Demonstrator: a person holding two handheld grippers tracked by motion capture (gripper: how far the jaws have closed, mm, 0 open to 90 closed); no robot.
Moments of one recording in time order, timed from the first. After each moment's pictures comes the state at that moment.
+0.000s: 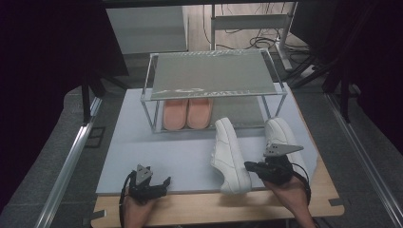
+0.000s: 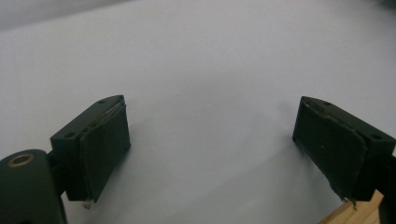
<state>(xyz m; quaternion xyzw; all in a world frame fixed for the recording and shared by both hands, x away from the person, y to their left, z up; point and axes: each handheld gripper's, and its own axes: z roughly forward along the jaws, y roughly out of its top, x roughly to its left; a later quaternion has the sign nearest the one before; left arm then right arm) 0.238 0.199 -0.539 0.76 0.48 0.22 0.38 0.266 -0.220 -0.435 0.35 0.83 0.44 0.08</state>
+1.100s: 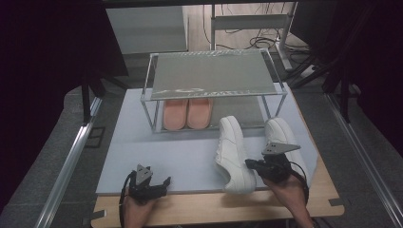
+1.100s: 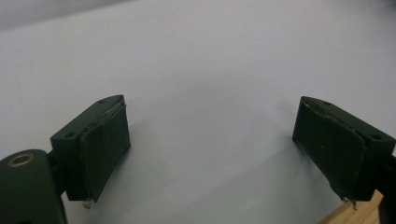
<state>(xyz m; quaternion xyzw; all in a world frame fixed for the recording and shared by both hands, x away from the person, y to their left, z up) 0.237 0.199 -0.539 0.76 0.48 0.22 0.38 0.273 -0.220 -0.442 0.36 0.83 0.42 0.11</state>
